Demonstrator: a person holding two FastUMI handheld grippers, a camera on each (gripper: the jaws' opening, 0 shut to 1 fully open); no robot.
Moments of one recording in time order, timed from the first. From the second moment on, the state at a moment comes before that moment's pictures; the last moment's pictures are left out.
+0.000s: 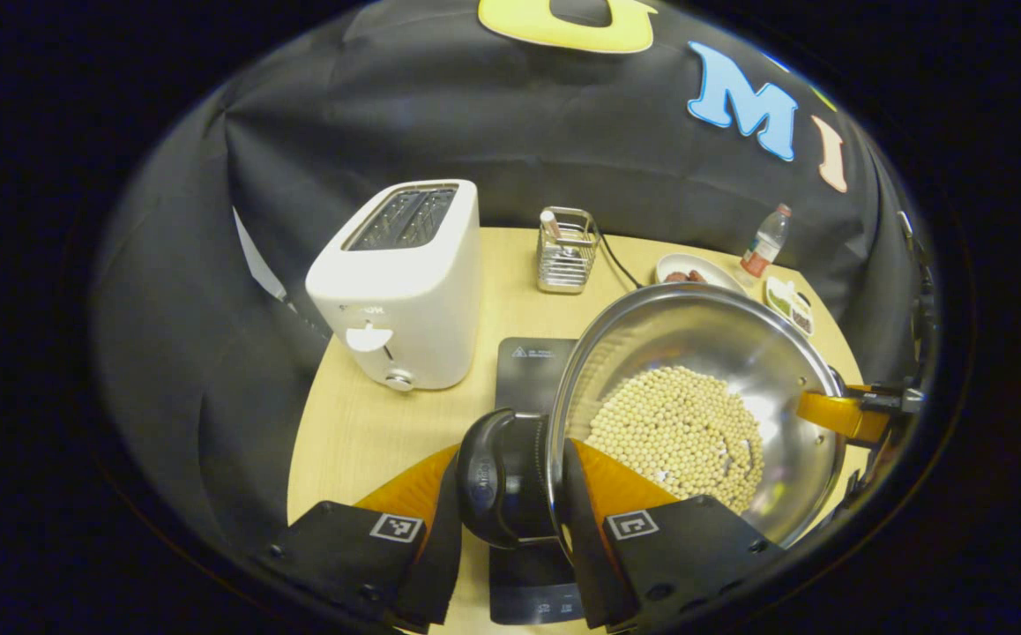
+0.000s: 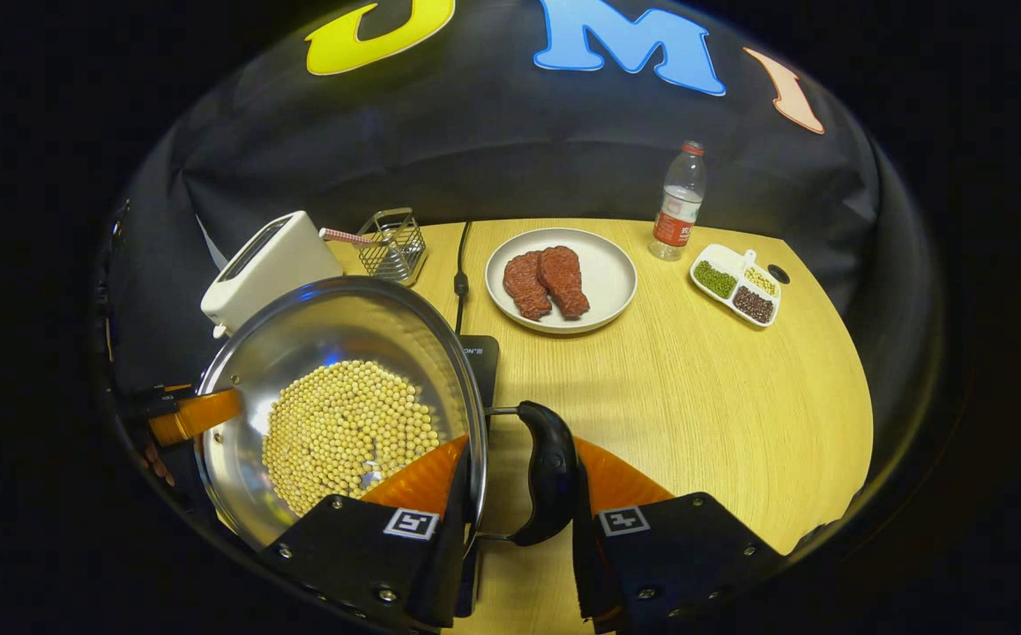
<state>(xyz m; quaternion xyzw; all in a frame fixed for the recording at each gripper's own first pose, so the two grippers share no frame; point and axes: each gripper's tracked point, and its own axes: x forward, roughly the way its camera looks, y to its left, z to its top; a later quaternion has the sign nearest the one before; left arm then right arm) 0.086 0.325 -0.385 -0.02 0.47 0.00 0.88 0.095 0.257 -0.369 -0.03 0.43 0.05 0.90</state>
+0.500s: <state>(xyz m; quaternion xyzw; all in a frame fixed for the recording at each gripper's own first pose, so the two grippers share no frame) 0.091 0.342 -0.399 -0.02 0.48 0.00 0.88 0.103 0.272 -0.386 -0.02 0.44 0.04 0.90</state>
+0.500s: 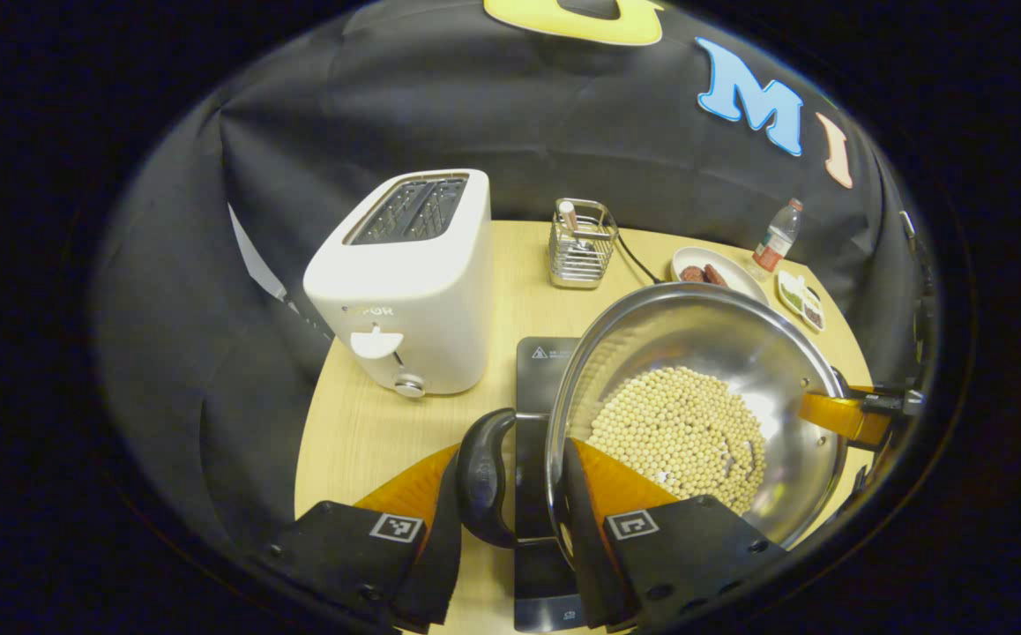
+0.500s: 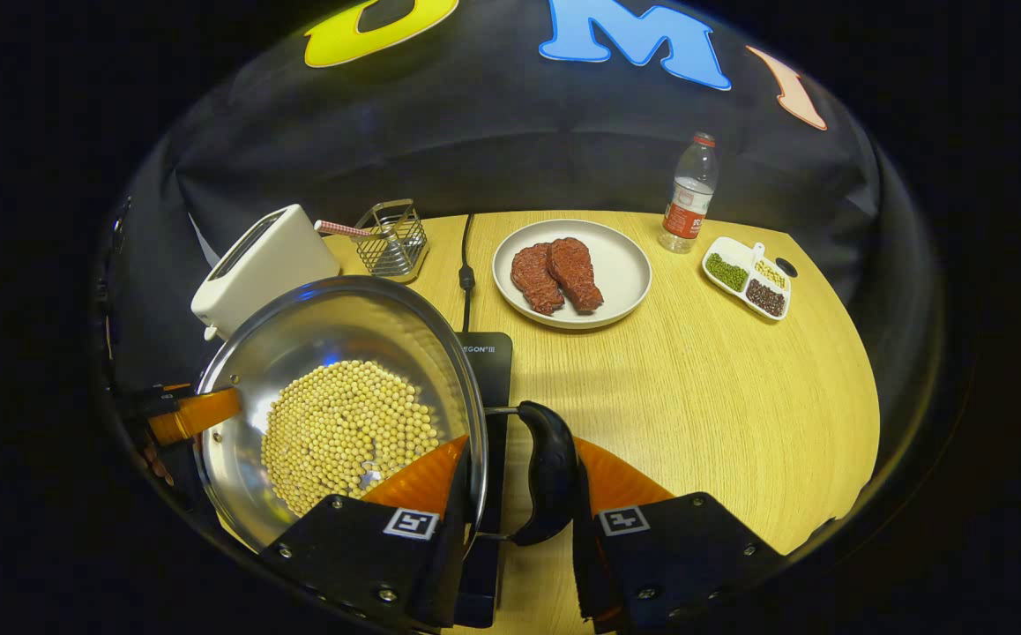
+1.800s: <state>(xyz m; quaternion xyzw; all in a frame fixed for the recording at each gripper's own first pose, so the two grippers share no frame) 0.102 0.350 -0.390 -0.01 0.42 0.01 0.91 0.103 0.265 -0.395 -0.01 0.42 0.03 0.91</state>
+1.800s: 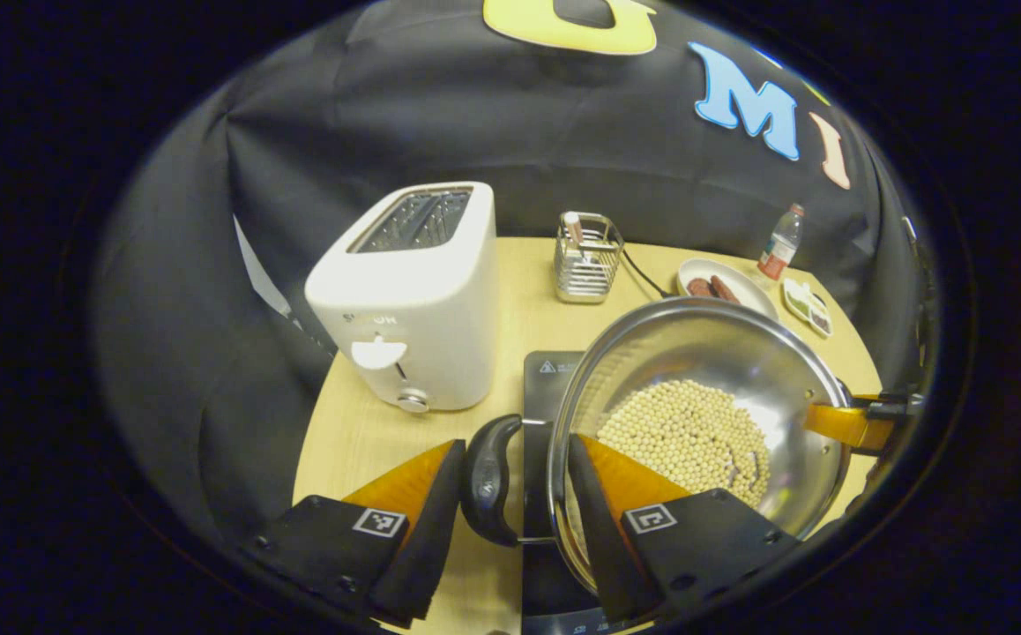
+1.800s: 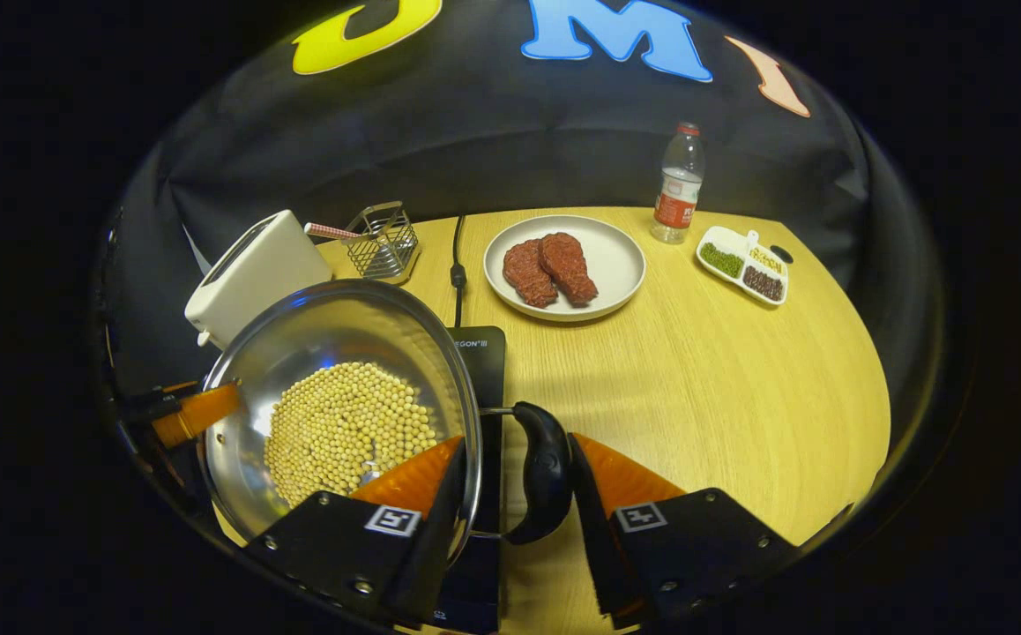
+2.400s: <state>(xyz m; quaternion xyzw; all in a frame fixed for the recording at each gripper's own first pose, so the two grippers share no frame) 0.095 0.279 -0.242 -0.03 0.26 0.04 0.96 0.088 0.208 -0.266 0.01 0.27 0.05 0.96</state>
